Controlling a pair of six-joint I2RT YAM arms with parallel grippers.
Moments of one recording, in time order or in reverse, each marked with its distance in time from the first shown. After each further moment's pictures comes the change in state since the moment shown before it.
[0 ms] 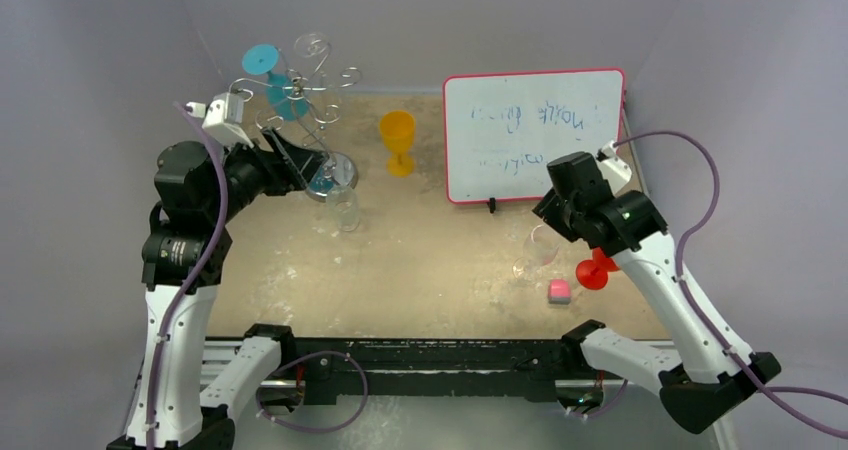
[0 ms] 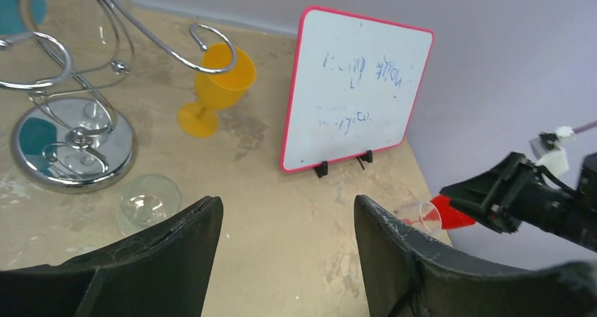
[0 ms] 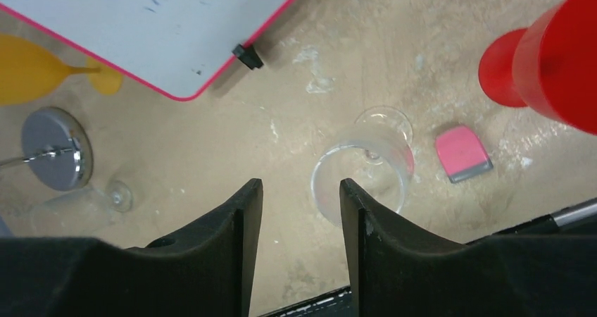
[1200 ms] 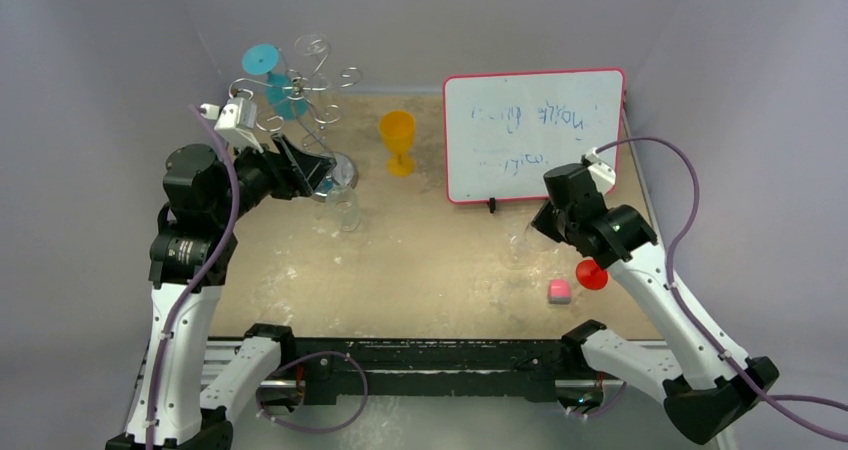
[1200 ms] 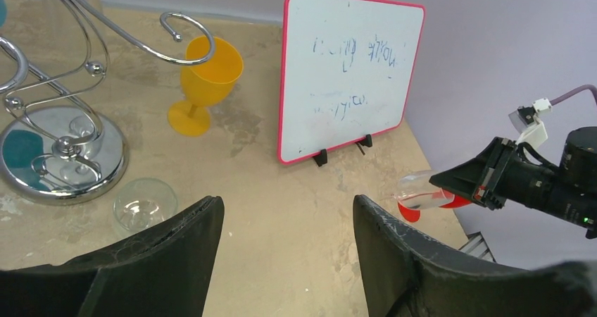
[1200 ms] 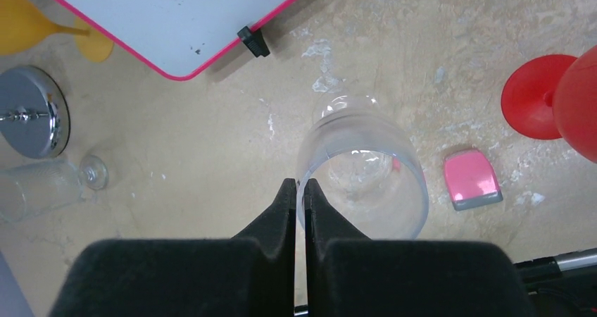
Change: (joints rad) left arm -0.024 -0.035 -0.087 0.069 0.074 0.046; right arm 0.000 -0.043 -0.196 0.175 -0.061 -0.103
